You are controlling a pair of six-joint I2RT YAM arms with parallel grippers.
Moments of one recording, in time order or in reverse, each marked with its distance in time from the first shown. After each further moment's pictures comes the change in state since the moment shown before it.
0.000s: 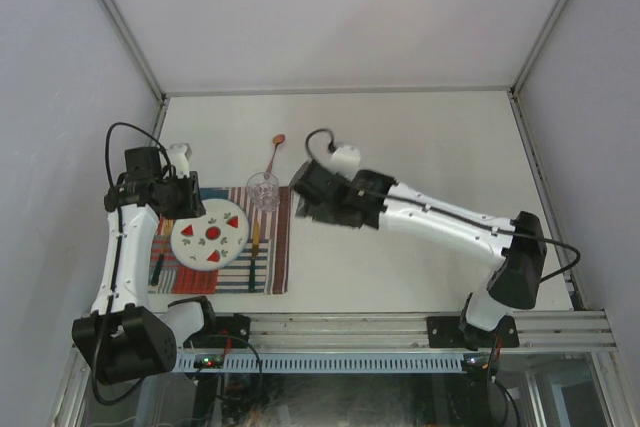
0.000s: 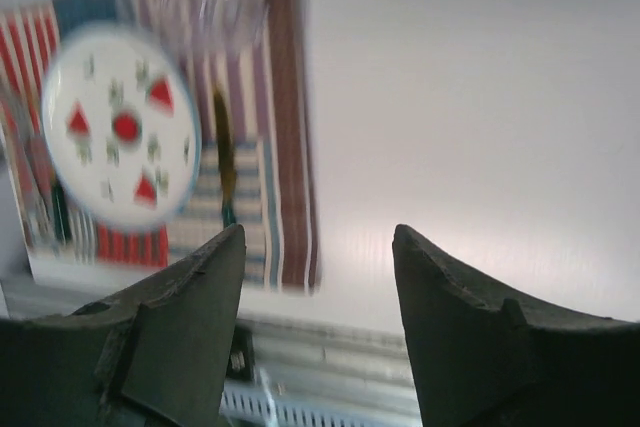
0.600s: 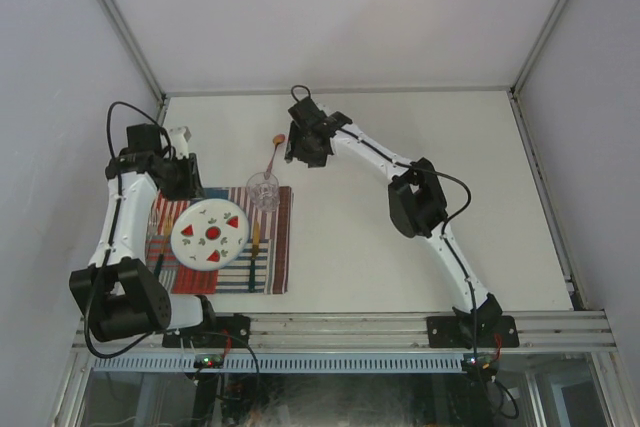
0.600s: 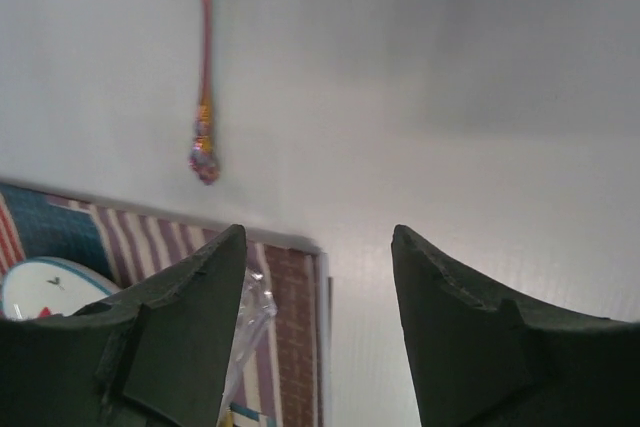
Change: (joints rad) left arm 0.002 0.232 0.155 0.008 0.024 -0.037; right arm -0.474 0.818 0.764 0.123 -0.395 -0.392
